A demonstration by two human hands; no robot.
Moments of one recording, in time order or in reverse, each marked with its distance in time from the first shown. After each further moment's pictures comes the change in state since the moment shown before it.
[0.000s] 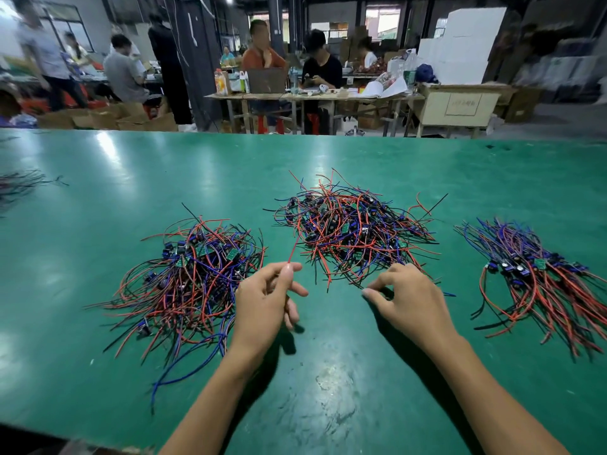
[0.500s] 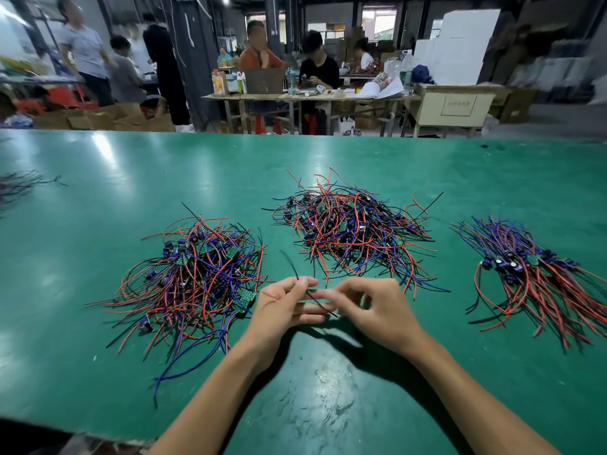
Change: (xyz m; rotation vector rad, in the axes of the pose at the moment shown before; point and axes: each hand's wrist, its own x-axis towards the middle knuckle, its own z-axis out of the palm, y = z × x) left_hand -0.010 0.003 0.014 -0.307 -0.229 -0.324; right_hand -0.018 -0.035 0.010 0.650 -0.021 -0.213
